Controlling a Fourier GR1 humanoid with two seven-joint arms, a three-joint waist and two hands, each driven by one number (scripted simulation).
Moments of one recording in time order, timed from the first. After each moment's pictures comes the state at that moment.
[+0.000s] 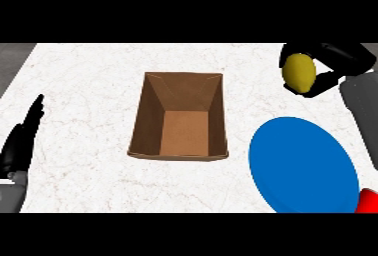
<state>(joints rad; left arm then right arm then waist) -0.13 0.47 0.02 -1.28 -0.08 0.21 0.04 -0.87 -0.49 0.01 -0.84 0.77 0.15 -0.91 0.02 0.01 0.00</state>
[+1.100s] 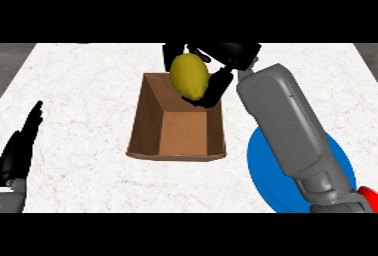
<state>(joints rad) -0.08 0.44 0.05 -1.32 -0.12 0.20 0.04 -1.04 -0.06 0.07 -1.06 0.54 0.46 -0.32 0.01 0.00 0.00</state>
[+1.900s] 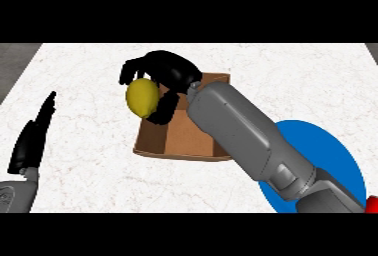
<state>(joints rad) -0.15 0.40 0.04 -1.31 -0.16 0.17 0.07 -1.17 0.00 0.49 -0.75 0.25 0.11 -0.10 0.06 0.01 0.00</state>
